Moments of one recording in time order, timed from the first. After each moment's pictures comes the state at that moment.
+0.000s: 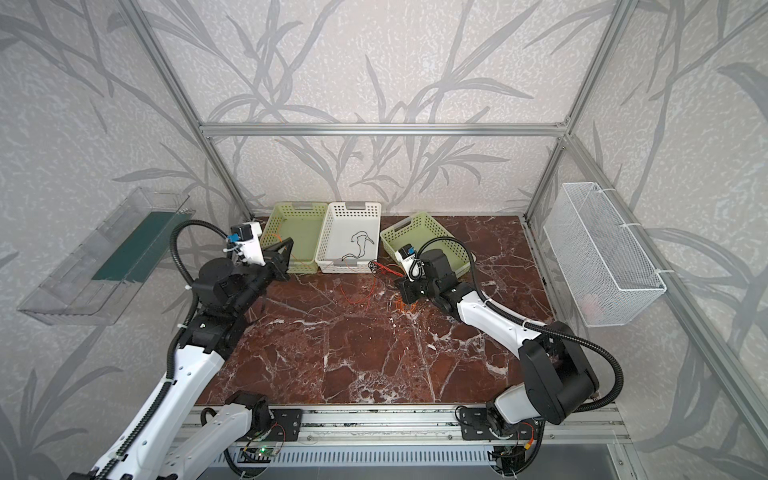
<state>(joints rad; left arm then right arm) -0.15 0.82 0.73 0.02 0.21 -0.34 0.53 1.46 0.90 -0.07 -0.34 0.11</state>
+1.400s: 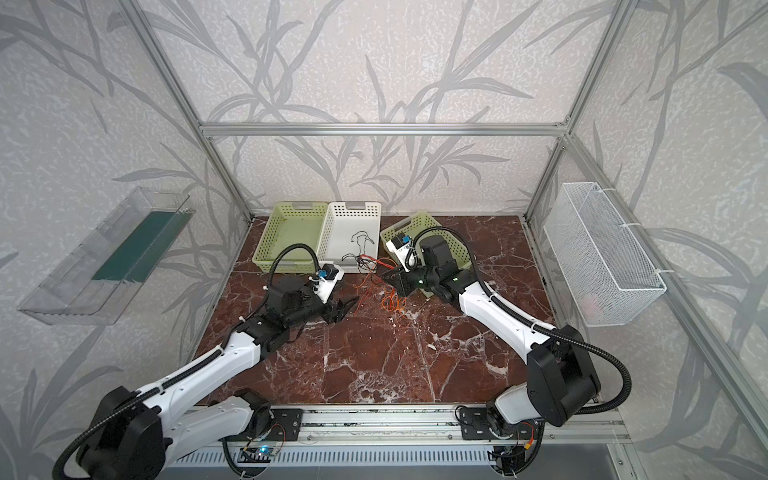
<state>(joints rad) -0.49 1.12 0.58 0.12 0.32 0.09 0.53 1.45 1.05 -0.16 -0.57 0.14</state>
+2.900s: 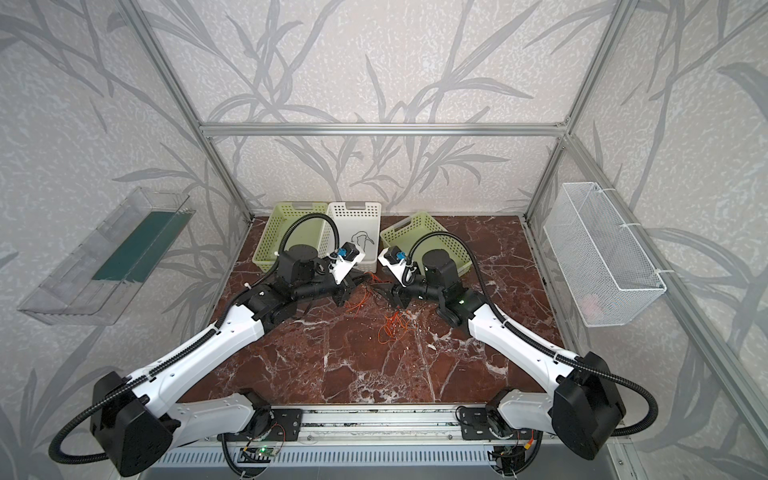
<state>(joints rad) -0.60 1.20 1.01 -0.26 0.36 0.20 0.66 1.30 0.93 0.03 -0.46 -0.12</state>
